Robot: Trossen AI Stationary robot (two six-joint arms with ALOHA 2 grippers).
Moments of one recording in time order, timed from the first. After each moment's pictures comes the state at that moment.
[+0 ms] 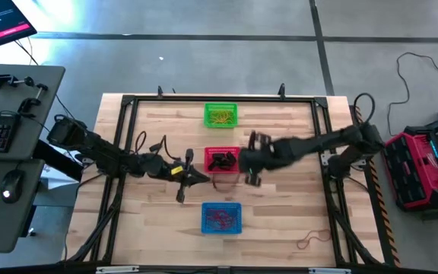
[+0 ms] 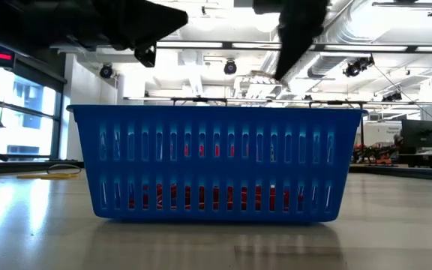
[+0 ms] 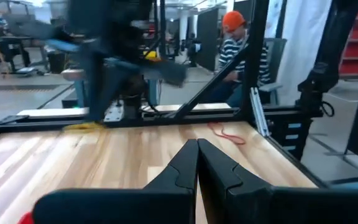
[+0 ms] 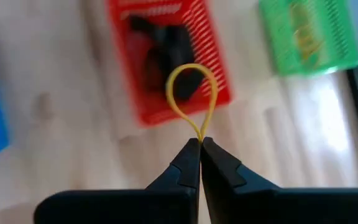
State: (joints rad) left arm -0.23 1.43 0.43 1.01 -0.10 -0.01; right arm 0.17 1.65 1.44 -1.03 0.38 0.30
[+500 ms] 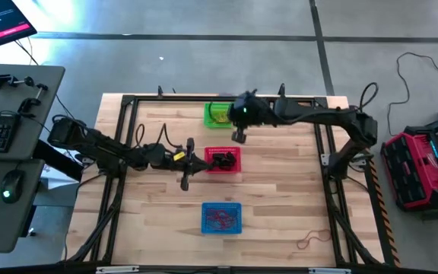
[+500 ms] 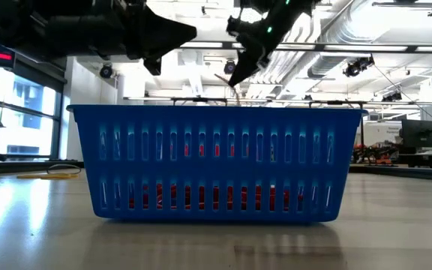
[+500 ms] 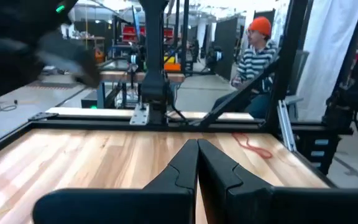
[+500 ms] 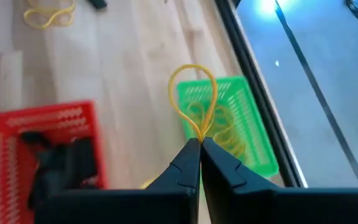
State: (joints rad) left arm -0.09 1.43 0.43 1.03 -0.03 -0.04; right arm -0.27 1.67 1.44 -0.58 0.16 -0.19
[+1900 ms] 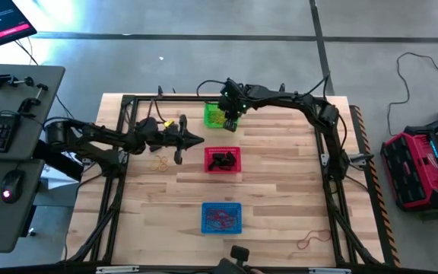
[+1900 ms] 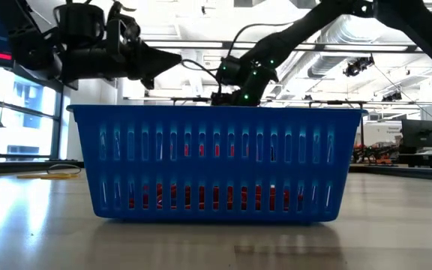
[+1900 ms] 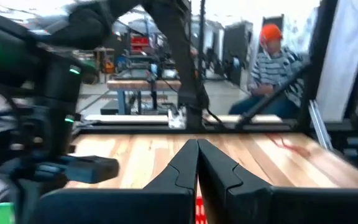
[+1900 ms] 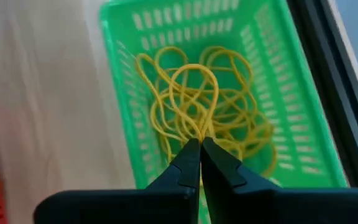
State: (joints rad) left arm 0.34 1.37 0.34 1.10 0.37 -0.01; right arm -0.52 2.11 1.66 -0.62 -0.11 -0.26
